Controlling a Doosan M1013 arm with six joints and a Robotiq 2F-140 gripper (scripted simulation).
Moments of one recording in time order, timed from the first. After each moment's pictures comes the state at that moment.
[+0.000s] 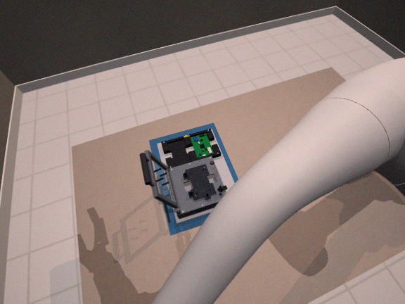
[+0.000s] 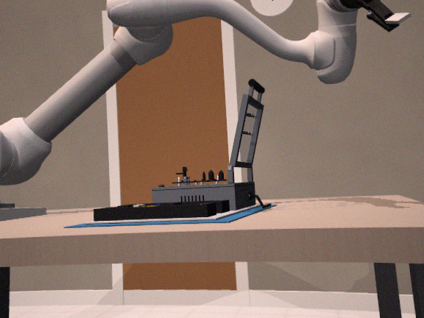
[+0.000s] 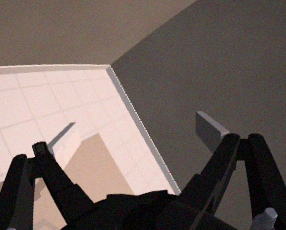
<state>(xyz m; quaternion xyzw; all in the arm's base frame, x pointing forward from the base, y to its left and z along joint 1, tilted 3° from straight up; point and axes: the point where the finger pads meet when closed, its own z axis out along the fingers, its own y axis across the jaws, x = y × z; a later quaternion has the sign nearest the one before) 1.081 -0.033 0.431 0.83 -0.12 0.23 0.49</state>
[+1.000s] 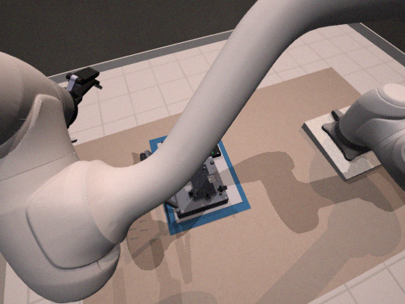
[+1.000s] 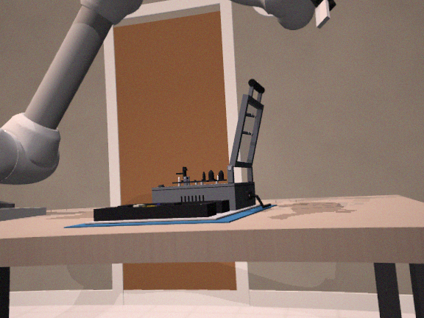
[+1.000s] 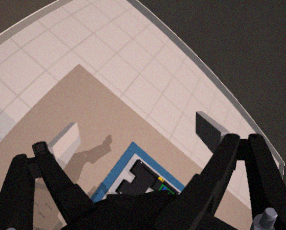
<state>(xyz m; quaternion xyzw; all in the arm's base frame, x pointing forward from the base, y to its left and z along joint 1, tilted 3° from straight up) 0.902 -0.206 0.362 0.88 -0.35 0.13 0.30</state>
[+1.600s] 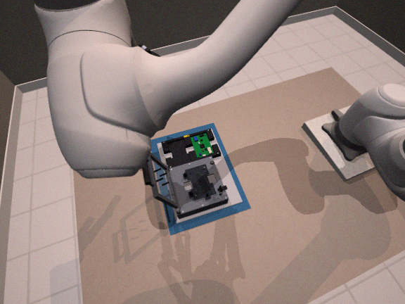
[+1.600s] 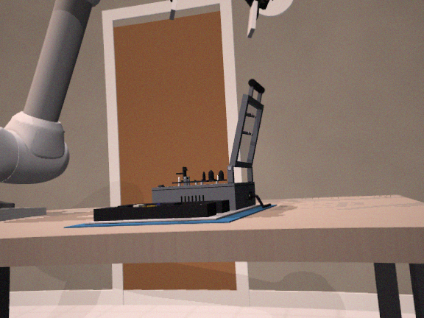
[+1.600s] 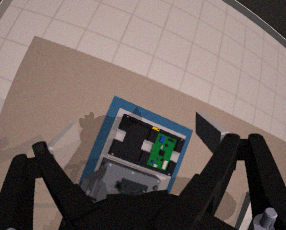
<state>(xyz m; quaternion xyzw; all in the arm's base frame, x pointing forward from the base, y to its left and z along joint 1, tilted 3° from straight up) 0.760 -0.243 0.327 0.84 -0.52 0.07 0.16</state>
